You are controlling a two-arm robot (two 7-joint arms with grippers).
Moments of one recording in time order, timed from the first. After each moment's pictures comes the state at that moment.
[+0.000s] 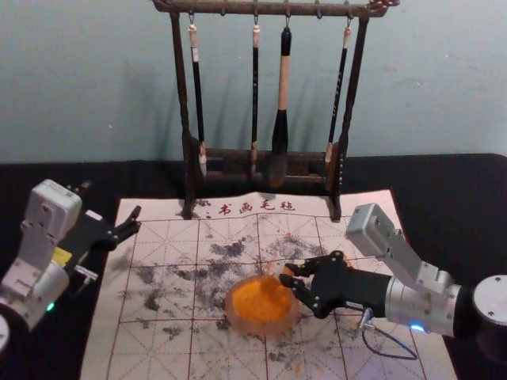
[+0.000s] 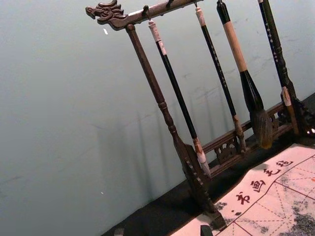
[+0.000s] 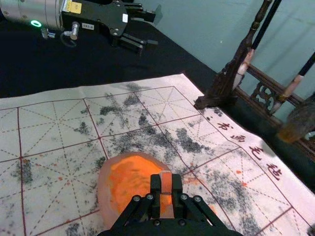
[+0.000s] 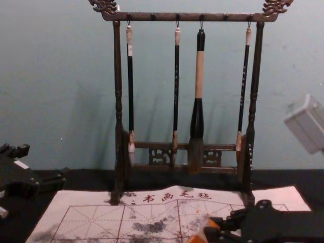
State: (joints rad) left arm -0.20 0.60 0.45 -1.41 -0.25 -0.12 0.03; right arm 0.33 0.50 -0.58 -1.39 0.24 0.03 0.62
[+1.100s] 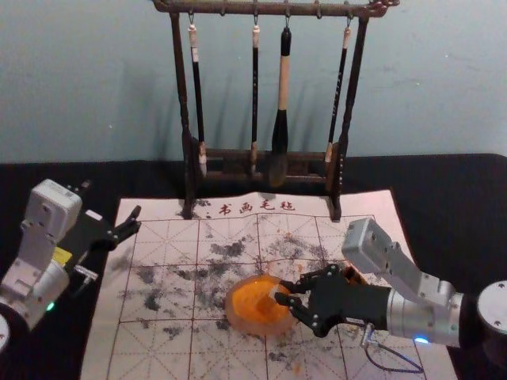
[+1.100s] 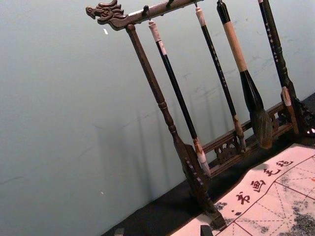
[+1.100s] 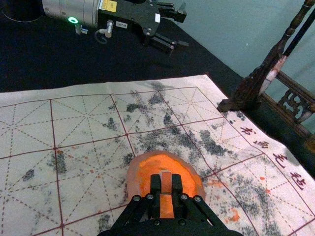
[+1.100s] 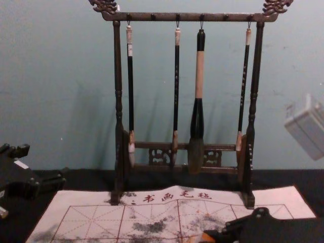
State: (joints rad) left arm -0.20 0.60 0.45 -1.41 -0.25 -0.12 0.03; right arm 0.31 0.55 -0.61 -1.48 0.23 0.06 0.65
